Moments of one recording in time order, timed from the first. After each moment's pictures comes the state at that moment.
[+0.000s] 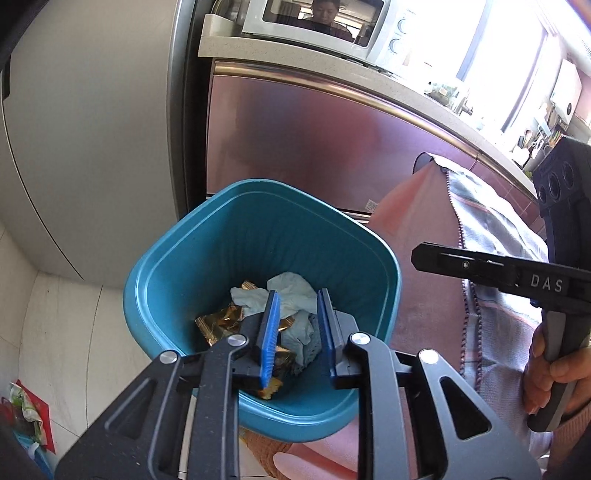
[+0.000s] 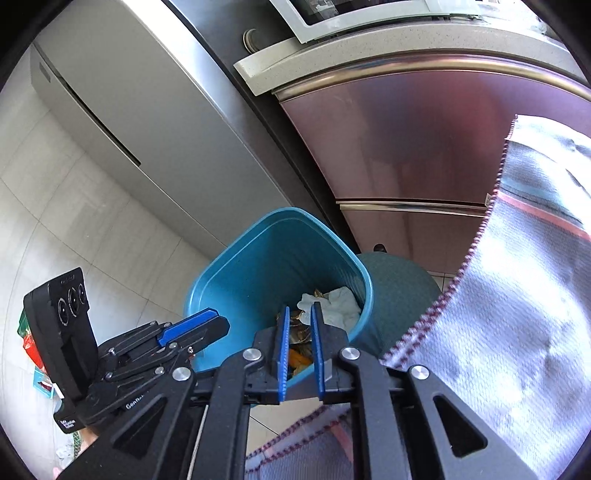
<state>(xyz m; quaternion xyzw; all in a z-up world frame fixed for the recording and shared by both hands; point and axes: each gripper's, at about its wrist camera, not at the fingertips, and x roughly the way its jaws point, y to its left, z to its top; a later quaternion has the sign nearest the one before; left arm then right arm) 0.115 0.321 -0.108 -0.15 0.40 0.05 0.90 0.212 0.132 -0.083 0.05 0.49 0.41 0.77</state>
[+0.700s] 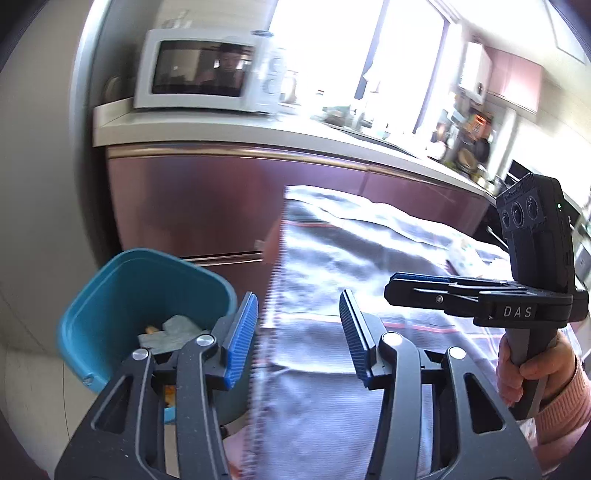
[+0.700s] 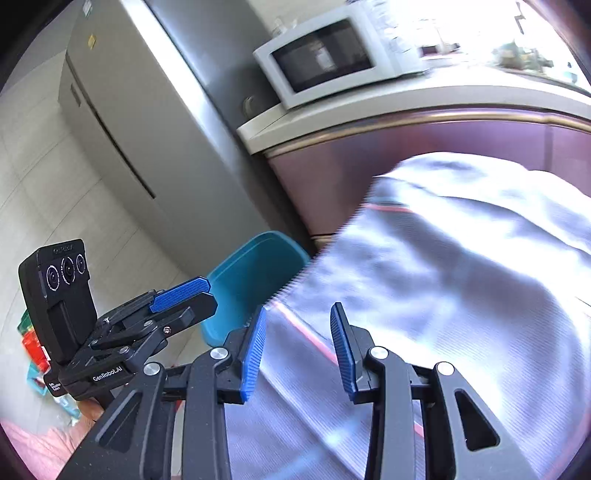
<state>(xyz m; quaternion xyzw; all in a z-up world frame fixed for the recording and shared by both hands) 0.087 0.196 -0.036 -0.09 0.30 -0.10 0.94 0.136 -0.016 -0.028 0.08 0.40 0.38 0.83</state>
